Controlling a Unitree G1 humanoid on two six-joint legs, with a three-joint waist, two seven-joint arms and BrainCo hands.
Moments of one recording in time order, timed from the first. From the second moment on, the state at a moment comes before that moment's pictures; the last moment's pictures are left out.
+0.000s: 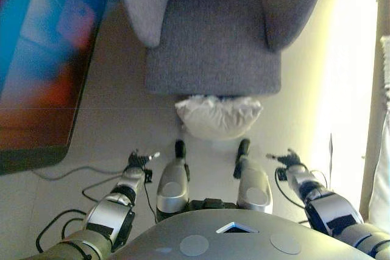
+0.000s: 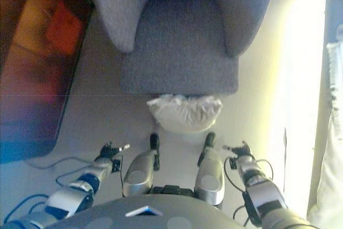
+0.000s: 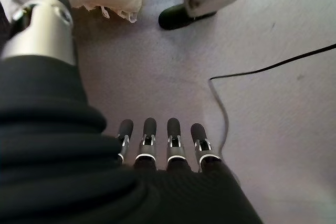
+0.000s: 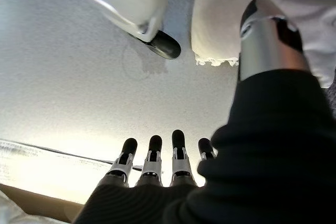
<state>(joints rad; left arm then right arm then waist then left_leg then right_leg) -0.26 0.25 -0.29 1.19 -0.22 -0.03 0.33 -0.30 -0.33 0.25 1.23 0.22 0.03 -0.31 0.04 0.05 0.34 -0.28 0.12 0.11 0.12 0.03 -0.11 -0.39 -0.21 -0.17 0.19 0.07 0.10</state>
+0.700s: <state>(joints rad) -0.68 0.32 -0.39 1.04 -0.38 -0.20 0.54 -0.76 -0.43 0.33 1.06 0.21 -0.04 -0.53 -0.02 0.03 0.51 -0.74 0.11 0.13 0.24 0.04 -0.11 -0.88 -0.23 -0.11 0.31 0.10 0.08</state>
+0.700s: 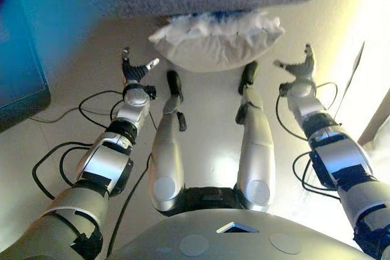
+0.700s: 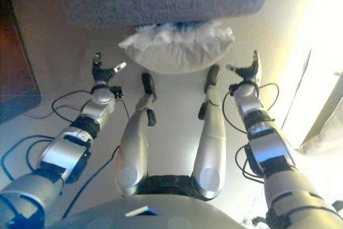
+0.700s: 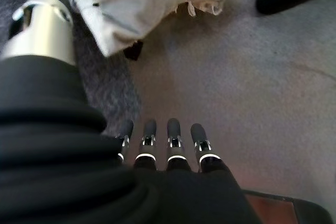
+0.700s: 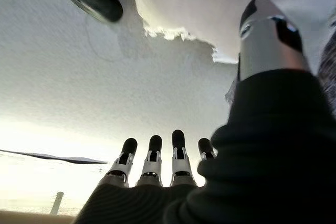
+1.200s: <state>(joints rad) -0.86 0.37 -0.41 1.00 -0.44 -0.32 0.59 -1.00 -0.46 0.36 1.03 0.21 -0.15 -0.59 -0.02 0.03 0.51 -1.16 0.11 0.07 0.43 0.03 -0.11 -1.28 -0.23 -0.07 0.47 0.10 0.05</state>
